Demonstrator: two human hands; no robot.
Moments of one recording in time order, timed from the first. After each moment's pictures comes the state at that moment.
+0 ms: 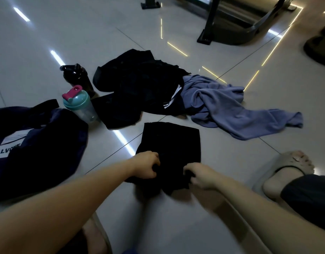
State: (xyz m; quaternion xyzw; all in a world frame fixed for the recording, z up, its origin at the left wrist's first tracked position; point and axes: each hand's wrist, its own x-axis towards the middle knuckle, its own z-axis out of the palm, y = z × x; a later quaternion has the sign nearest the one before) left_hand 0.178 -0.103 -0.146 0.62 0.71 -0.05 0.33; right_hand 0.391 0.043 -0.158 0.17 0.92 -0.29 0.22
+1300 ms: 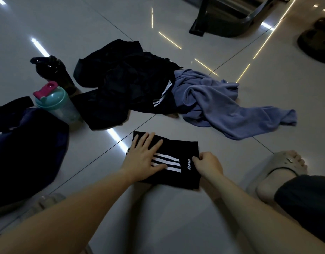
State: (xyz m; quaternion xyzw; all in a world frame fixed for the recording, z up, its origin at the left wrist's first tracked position) left_hand 0.185 -0.073 -0.205 0.59 0.80 0.03 0.10; right_hand 0.390 0.089 -0.186 0.58 0.75 -0.31 0.11
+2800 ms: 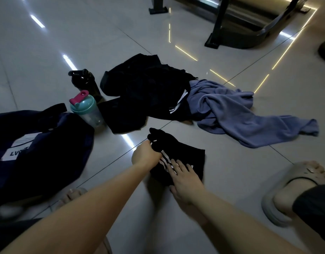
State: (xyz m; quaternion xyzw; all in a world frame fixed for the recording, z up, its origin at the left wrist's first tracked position) left_hand 0.181 -0.072 -0.146 0.19 0.92 0.22 0.26; right_hand 0.351 -0.006 -0.209 0.16 0.97 -0.08 0.16
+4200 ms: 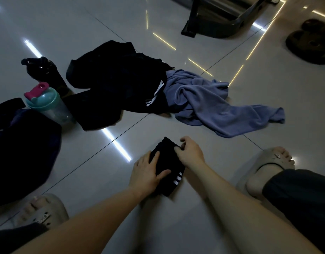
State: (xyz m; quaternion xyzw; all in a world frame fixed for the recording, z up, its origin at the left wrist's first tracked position) left_hand 0.259 -0.078 -0.207 0.48 0.85 0.08 0.21; right_hand 0.358 0.086 -0.173 0.51 0.77 -0.37 0.02
